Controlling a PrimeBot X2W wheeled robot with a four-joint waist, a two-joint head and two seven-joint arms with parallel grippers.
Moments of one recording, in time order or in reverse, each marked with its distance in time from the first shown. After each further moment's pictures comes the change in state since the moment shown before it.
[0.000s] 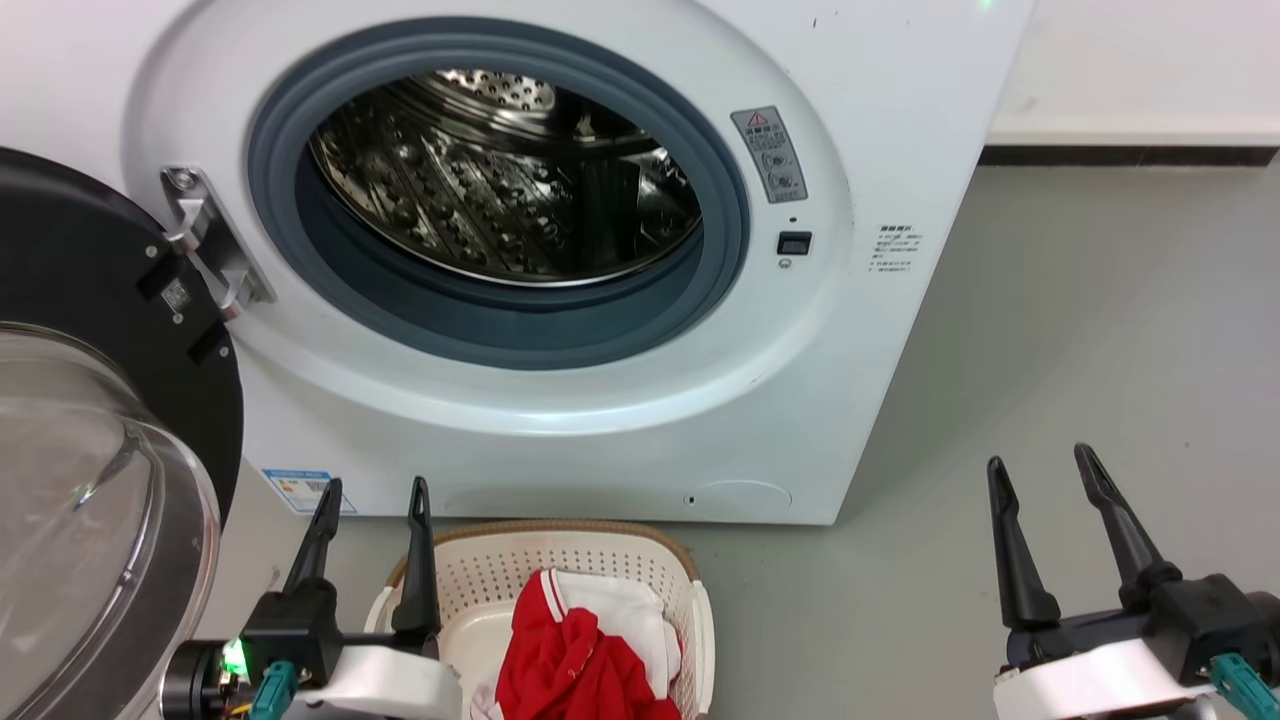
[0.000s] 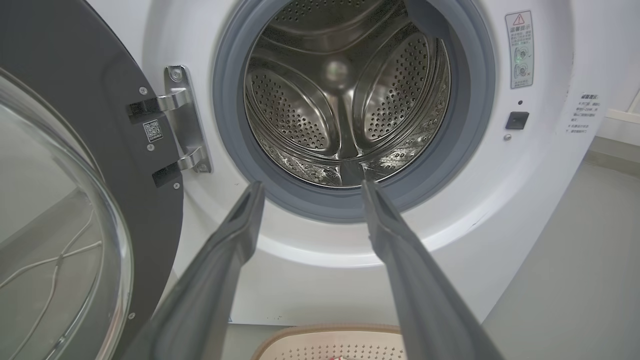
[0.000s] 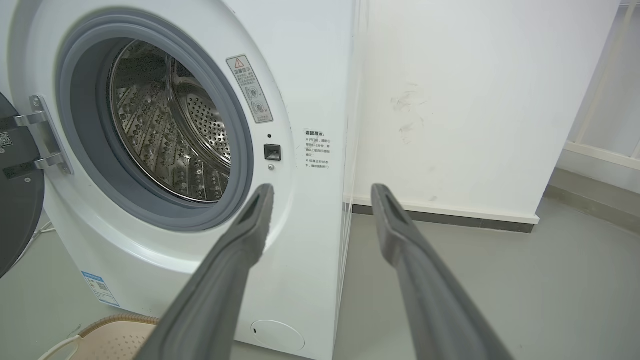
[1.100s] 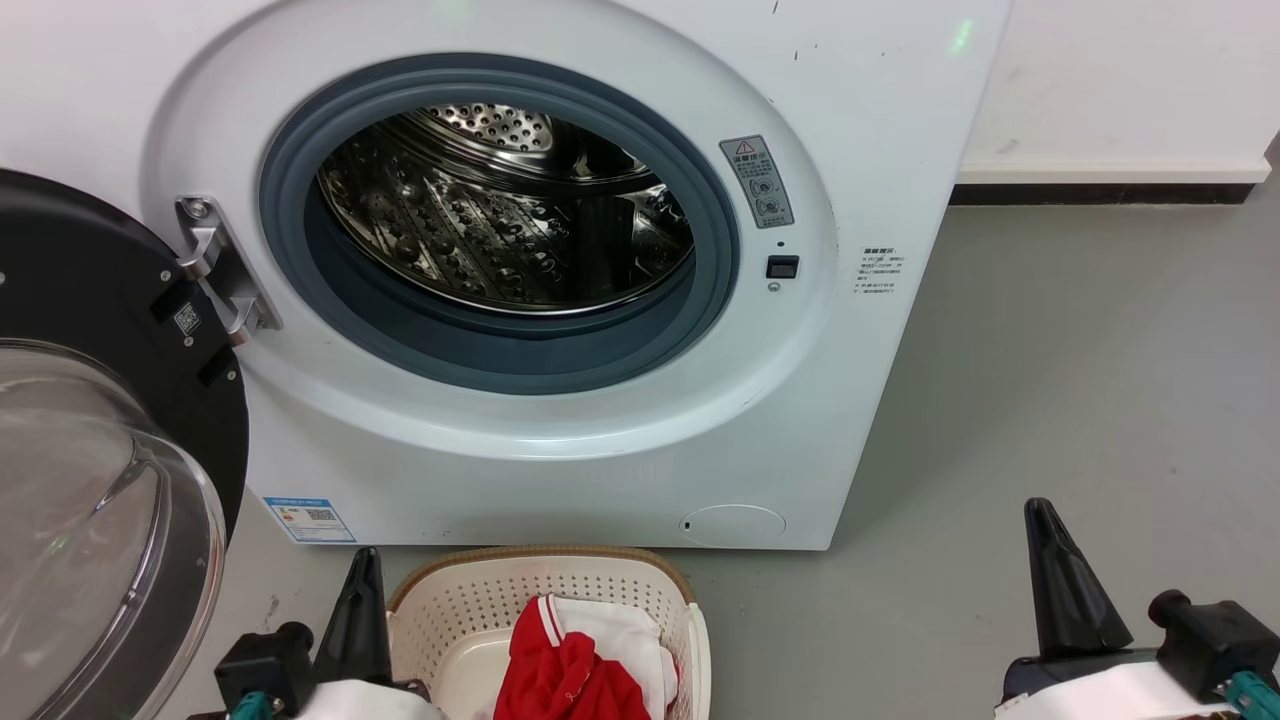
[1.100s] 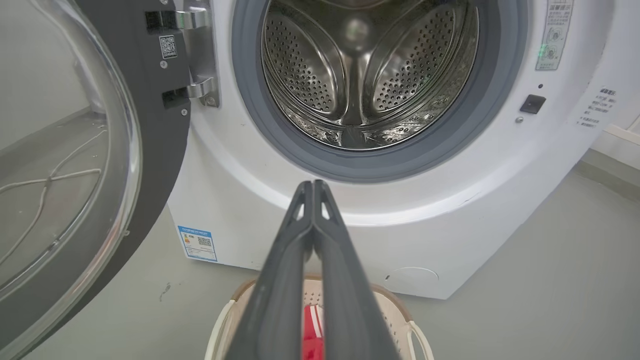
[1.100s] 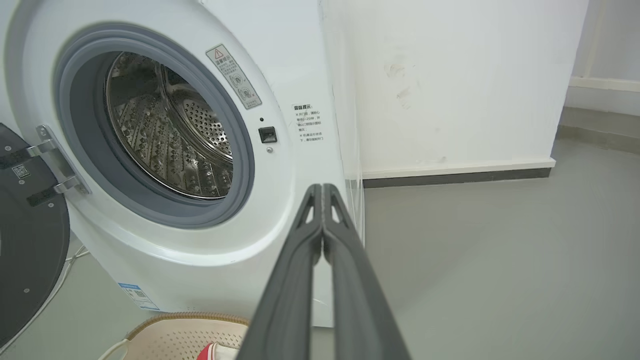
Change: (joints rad) left arm 0.064 -0.006 0.015 0.068 -0.141 -0.002 0.044; right arm 0.043 -0.003 0.004 0.063 0.166 0.000 0.026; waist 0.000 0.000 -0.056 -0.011
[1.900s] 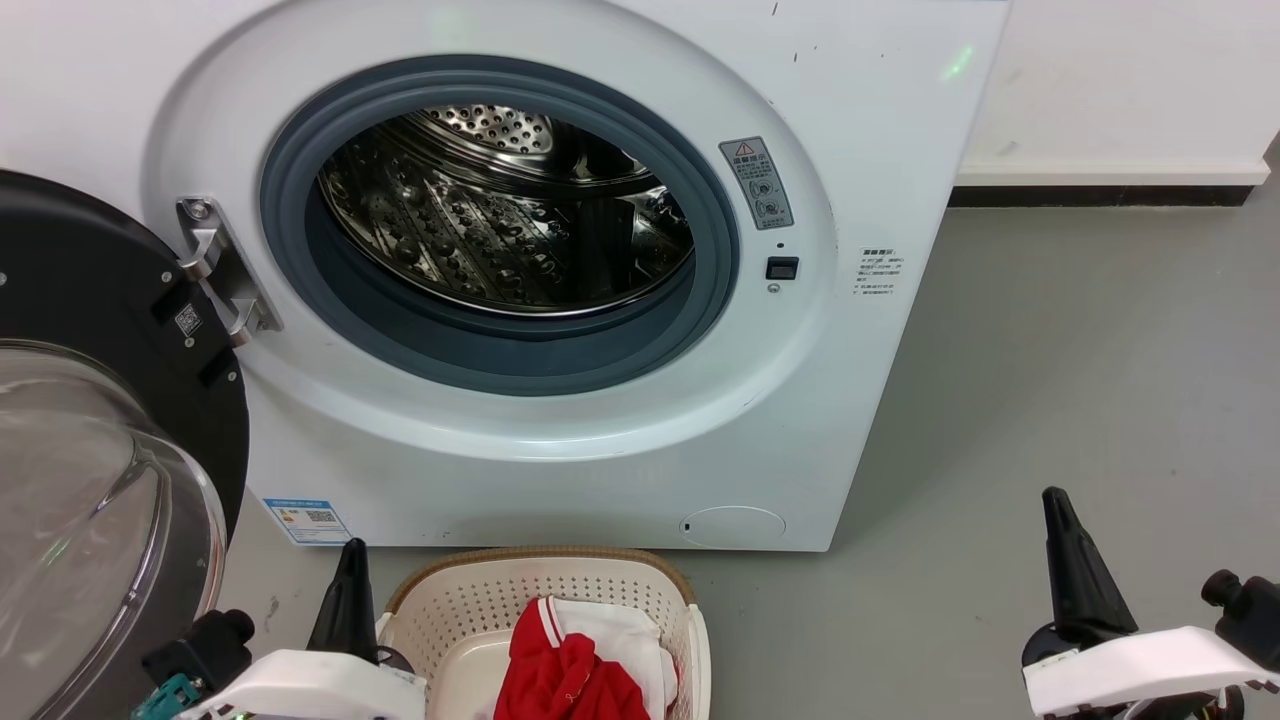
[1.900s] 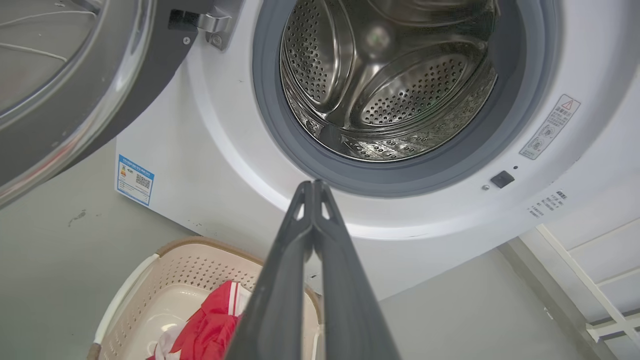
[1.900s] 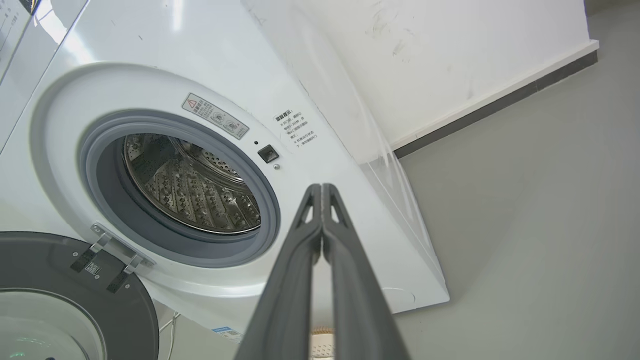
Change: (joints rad) left arm -0.046 0.000 0.035 0.028 -0.429 -0.037 0.099; right arm -0.055 -0.020 -0.004 0.063 0.461 0.000 0.081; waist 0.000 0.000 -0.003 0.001
